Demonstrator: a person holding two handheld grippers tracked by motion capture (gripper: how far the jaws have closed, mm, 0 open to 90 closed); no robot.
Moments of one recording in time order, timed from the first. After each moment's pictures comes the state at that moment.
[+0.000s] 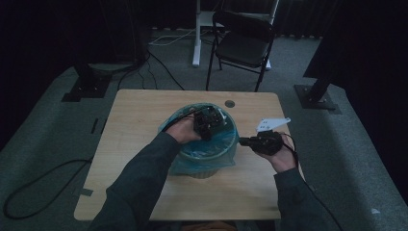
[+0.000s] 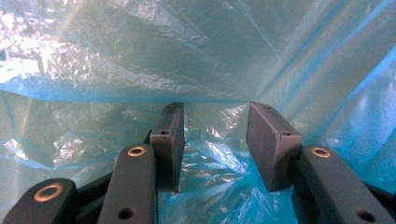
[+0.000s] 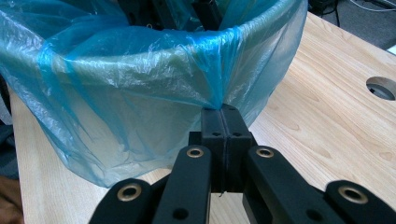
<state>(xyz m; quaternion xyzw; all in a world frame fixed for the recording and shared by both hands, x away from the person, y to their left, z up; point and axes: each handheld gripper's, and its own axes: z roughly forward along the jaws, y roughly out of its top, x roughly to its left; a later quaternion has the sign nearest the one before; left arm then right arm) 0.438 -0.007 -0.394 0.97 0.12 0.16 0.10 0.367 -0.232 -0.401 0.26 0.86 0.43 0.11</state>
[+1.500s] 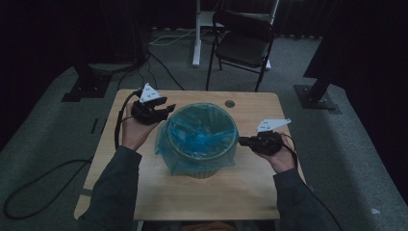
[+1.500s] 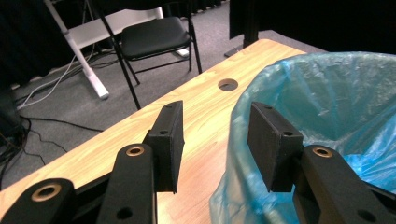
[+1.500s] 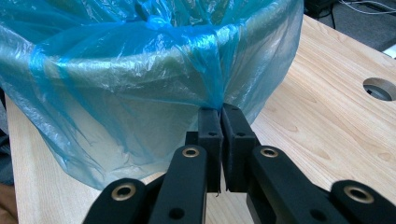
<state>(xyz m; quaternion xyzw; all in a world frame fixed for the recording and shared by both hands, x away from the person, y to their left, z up) 0.406 0.167 -0.342 0.79 0.34 0.27 0.44 0.367 -0.232 -0.404 0.27 0.85 0.44 0.11</state>
